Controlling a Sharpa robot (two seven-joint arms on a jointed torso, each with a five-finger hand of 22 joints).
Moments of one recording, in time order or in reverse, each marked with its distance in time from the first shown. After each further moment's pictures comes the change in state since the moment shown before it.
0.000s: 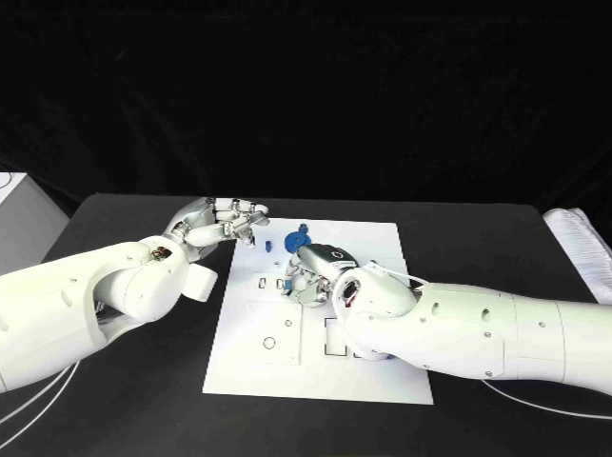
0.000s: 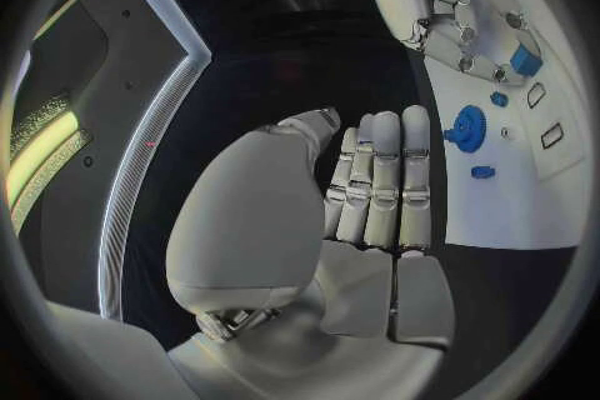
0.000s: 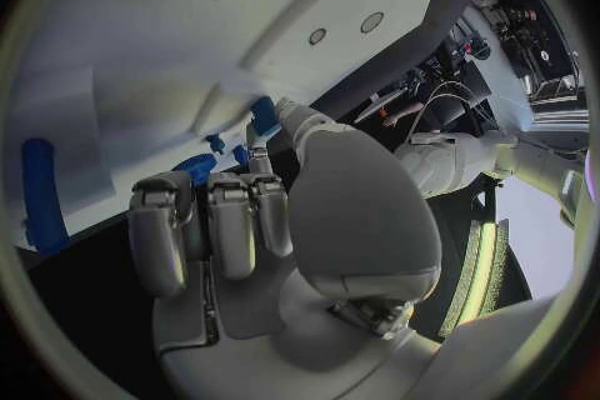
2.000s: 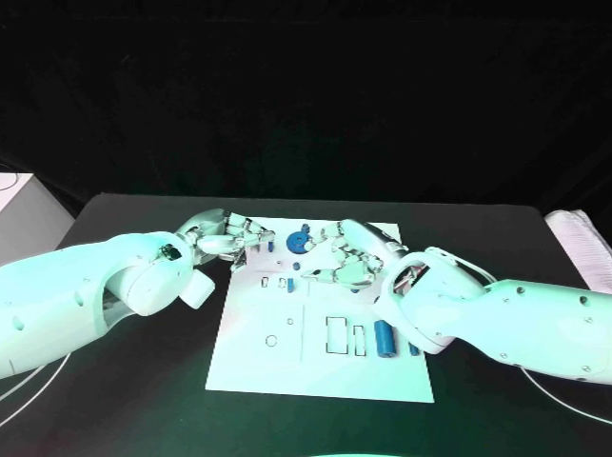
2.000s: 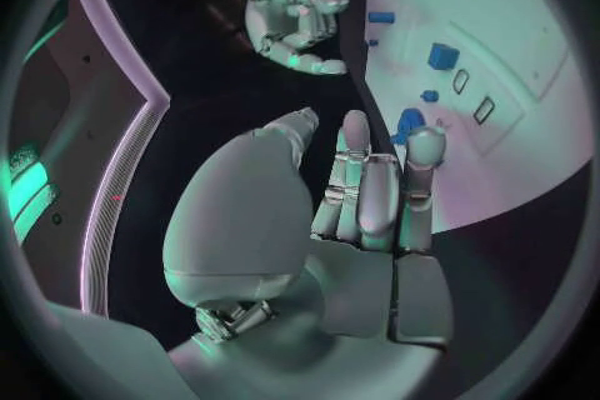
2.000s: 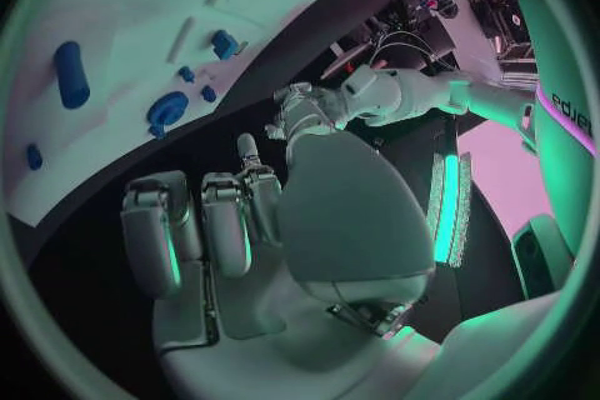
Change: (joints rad) left arm 0.012 0.007 0.001 -0.029 -0.270 0.058 -0.265; left_hand -0.143 0.017 -0.133 0.039 -0.004 0.017 -0.053 0.121 0.091 -0.055 -0.052 0.638 0.459 0.344 -0.047 0.491 0.506 -0.033 0.220 -0.037 0.230 0.285; right arm 0.052 -0.250 0.017 0.202 0.249 -0.124 0.323; right_hand 0.050 -0.009 -0.331 0.080 0.014 -0.169 0.072 -0.088 -0.030 -0.029 0.067 -0.103 -0.001 0.000 0.051 0.000 0.000 0.000 -0.004 0.050 0.000 -0.001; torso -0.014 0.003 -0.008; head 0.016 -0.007
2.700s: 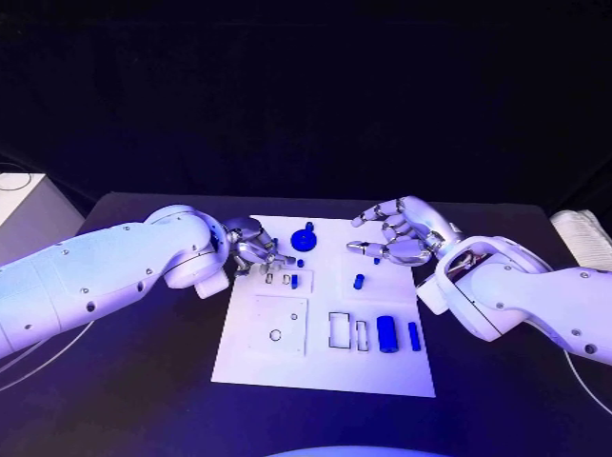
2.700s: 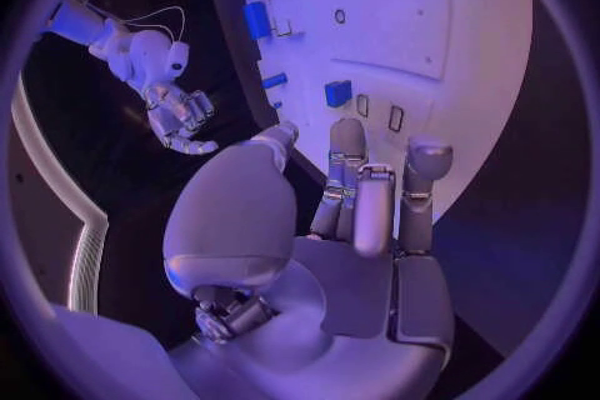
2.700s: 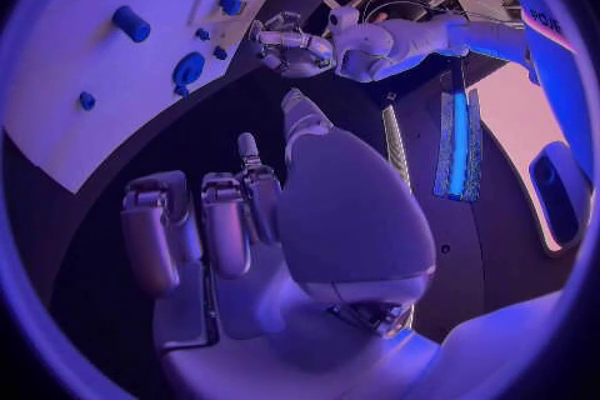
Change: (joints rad) left arm 0.053 0.174 -0.016 -0.110 -0.490 0.199 -0.436; left_hand -0.190 0.048 -0.079 0.006 0.000 -0.020 -0.033 0.170 0.204 -0.022 -0.025 0.112 0.048 0.056 -0.024 0.054 0.037 -0.007 0.035 -0.018 0.029 0.035; right arm 0.038 -0.183 0.002 0.061 0.326 -0.018 0.136; right_hand 0.006 -0.001 -0.003 0.003 0.081 0.004 -0.004 0.006 0.000 -0.003 -0.003 0.000 0.000 0.000 0.000 0.000 0.001 0.000 0.000 0.000 0.000 0.001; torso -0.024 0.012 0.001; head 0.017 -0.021
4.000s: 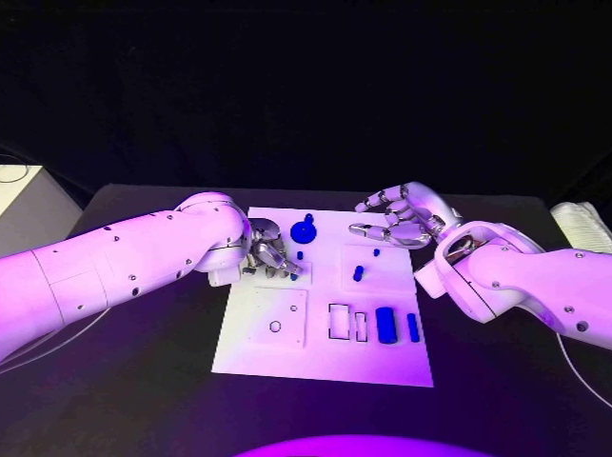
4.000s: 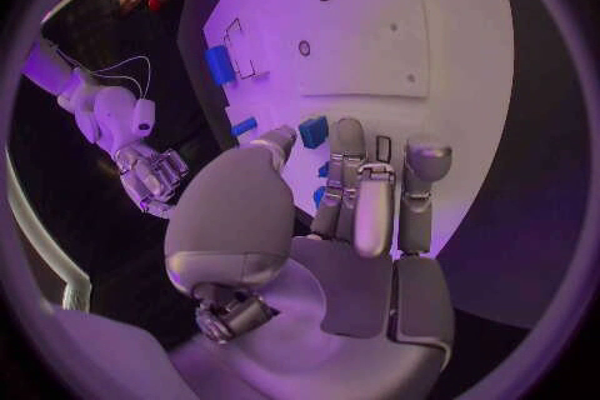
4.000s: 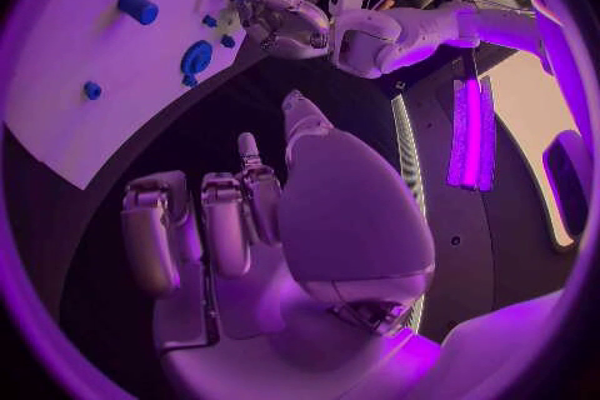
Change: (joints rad) left arm 0.024 0.134 -0.038 -0.101 -0.116 0.171 -0.095; left_hand -0.029 0.021 -0.012 -0.002 0.004 -0.011 -0.003 0.025 0.045 -0.003 -0.003 0.009 0.000 0.000 0.000 0.004 0.000 0.000 0.007 -0.007 0.000 0.012; right arm 0.008 0.014 0.000 -0.035 0.058 -0.013 -0.010; right_hand -0.008 0.008 -0.003 -0.003 0.000 0.003 -0.003 0.000 0.000 0.000 0.000 0.000 0.000 0.000 0.000 0.000 0.000 0.000 0.000 0.000 0.000 0.000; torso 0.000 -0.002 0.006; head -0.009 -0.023
